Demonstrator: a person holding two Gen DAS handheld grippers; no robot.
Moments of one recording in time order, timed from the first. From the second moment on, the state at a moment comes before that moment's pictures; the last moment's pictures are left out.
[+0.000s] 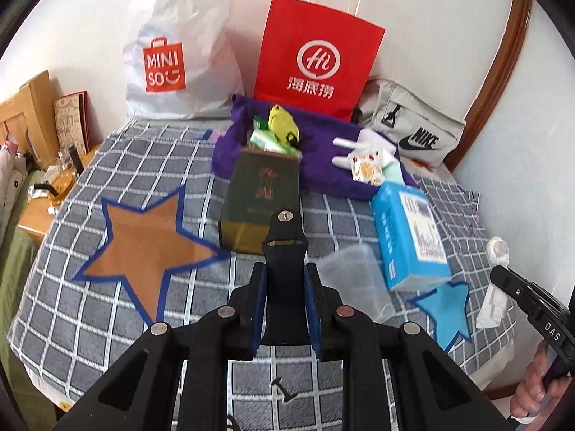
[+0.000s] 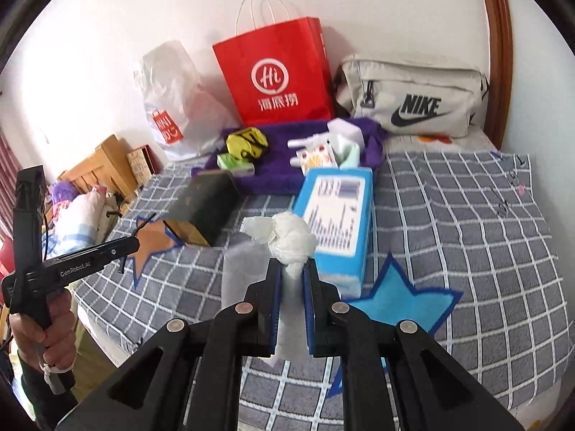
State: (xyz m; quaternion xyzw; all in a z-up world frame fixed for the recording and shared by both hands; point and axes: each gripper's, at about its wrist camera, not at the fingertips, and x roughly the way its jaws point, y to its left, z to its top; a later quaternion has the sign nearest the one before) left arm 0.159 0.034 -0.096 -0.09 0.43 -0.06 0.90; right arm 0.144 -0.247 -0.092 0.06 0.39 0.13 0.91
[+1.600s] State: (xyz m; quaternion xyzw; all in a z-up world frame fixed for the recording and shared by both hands) left arm 0.337 0.027 -0.076 -0.10 0.43 -0.08 0.89; right arm 0.336 -0.233 -0.063 0.06 0.35 0.13 0.92
